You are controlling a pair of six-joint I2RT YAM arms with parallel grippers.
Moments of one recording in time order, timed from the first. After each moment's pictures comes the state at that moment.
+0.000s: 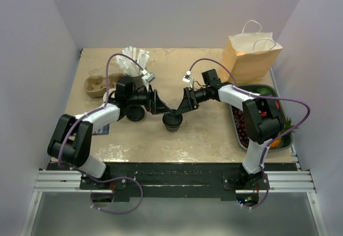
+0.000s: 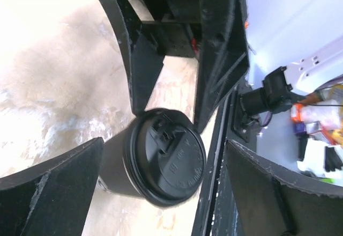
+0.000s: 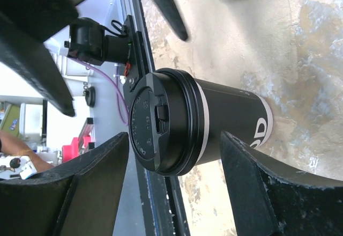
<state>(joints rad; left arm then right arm) -0.34 1.59 0.81 0.38 1.00 -0.41 0.38 1.87 1.19 -0.31 -1.17 0.14</state>
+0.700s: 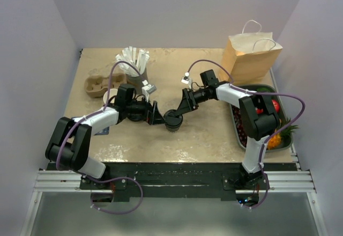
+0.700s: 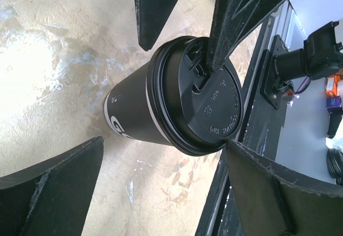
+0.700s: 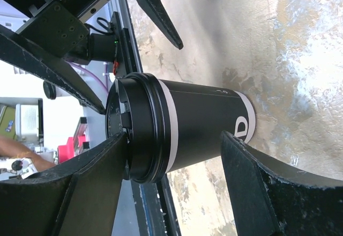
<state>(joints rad) -0.34 1.51 0.74 0.06 0.91 -0.16 0.38 1.93 1.24 -0.36 -1.14 0.09</state>
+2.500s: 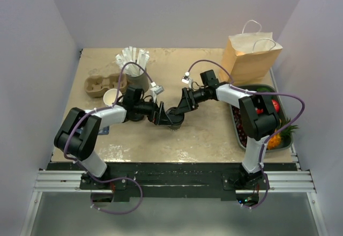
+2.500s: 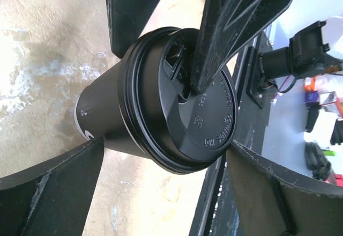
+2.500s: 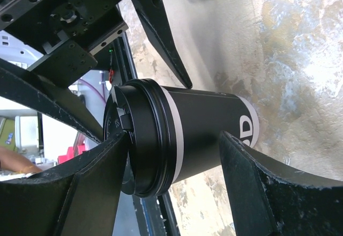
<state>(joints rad) -0.41 1.64 0.78 0.16 0.94 -0.25 0.38 1.93 1.22 -0.30 -1.10 0.15</state>
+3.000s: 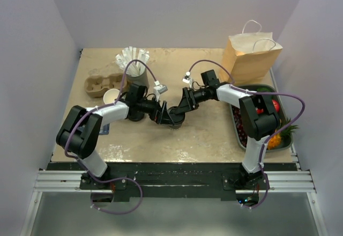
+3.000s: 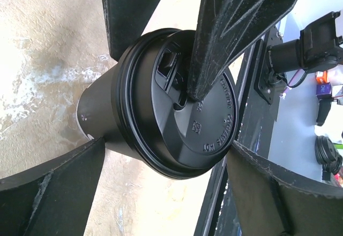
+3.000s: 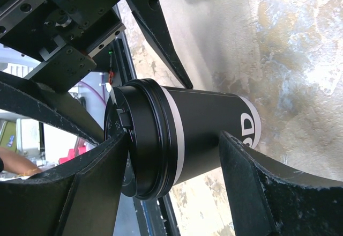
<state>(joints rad) -0.43 1.66 0.86 0.02 0.90 -0.15 0.38 1.93 1.22 -0.29 -1.10 0.16</state>
